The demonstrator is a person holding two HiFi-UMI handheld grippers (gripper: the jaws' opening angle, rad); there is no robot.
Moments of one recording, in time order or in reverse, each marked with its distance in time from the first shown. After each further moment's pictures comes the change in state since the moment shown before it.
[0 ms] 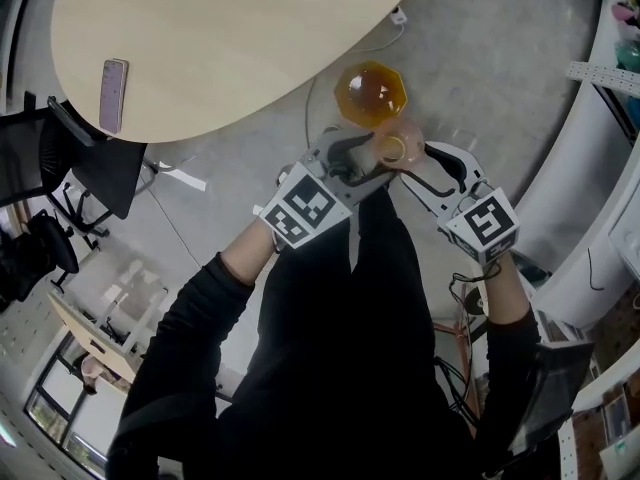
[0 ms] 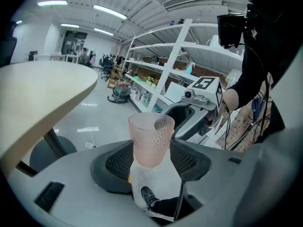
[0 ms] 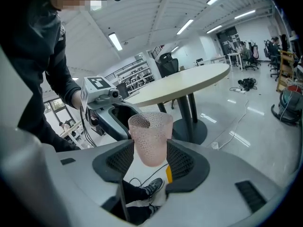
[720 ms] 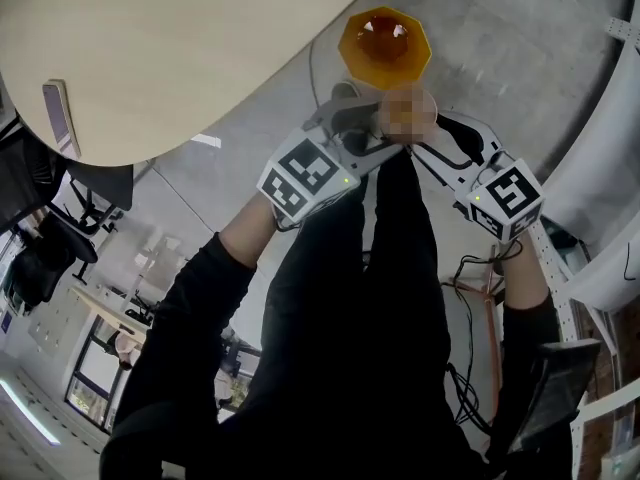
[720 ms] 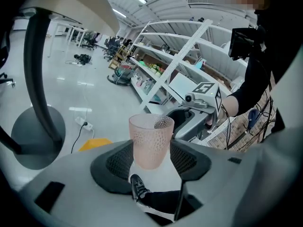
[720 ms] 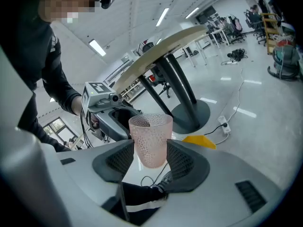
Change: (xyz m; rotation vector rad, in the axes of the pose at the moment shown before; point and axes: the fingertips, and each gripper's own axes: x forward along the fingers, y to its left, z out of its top) left arm 0.074 0.058 -0.118 -0.188 0.111 -0.120; right arm 0.091 -0.046 -0.112 0.244 0.012 0.052
